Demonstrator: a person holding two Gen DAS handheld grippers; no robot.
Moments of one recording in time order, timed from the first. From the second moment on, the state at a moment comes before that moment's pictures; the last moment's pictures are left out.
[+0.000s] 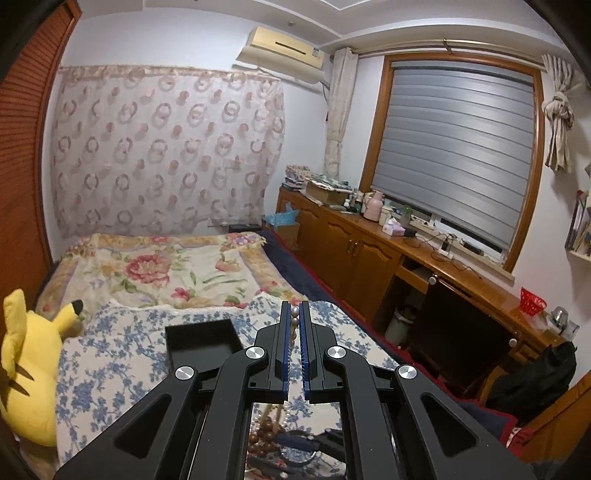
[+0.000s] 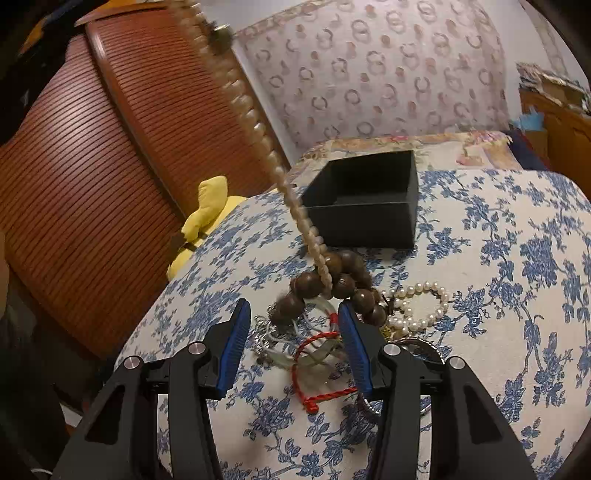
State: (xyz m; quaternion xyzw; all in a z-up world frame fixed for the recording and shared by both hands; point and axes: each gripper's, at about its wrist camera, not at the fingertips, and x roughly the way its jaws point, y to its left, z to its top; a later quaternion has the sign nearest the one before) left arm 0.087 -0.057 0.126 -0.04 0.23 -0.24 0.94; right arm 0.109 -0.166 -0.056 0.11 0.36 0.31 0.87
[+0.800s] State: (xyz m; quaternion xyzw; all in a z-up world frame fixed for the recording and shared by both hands) left arm 0.135 -0.018 0.057 -0.03 0.29 -0.15 0.94; right arm 0.114 -0.187 0.007 0.02 0.30 0.33 0.90
